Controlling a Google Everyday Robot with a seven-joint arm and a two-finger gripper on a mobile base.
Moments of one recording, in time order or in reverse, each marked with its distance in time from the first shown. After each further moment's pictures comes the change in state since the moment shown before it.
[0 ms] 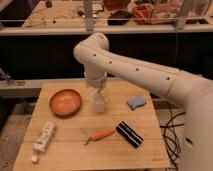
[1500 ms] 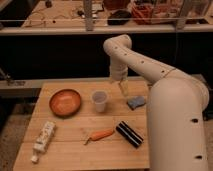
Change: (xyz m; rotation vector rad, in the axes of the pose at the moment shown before) arm 0.129 0.056 0.082 -0.163 -0.072 0.248
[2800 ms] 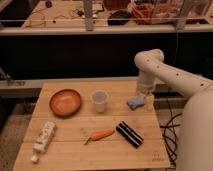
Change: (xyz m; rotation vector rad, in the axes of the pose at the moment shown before) arm 0.080 0.142 0.054 0.020 -0.040 0.255
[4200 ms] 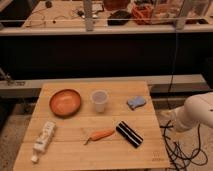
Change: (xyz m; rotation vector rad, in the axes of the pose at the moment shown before) arm -0.015 0.119 -0.016 0.363 -0.056 0.085
